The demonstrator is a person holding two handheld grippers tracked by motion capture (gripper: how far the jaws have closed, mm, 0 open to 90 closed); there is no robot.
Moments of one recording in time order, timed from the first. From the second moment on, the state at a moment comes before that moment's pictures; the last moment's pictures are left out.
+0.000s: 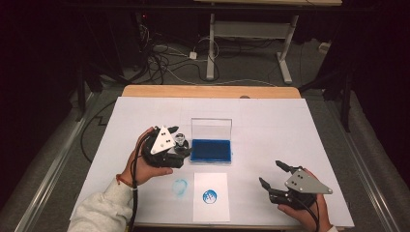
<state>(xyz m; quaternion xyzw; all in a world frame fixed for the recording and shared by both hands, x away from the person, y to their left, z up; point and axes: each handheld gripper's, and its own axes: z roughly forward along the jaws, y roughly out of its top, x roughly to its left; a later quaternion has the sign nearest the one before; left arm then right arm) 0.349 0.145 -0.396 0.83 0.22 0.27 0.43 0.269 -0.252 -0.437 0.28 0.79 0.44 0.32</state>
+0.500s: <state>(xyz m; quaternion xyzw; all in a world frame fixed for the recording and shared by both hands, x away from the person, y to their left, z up) 0.316 0.165 -0.417 0.82 0.21 0.29 0.44 0.269 -0.249 -0.437 0.28 0.79 0.44 0.32</state>
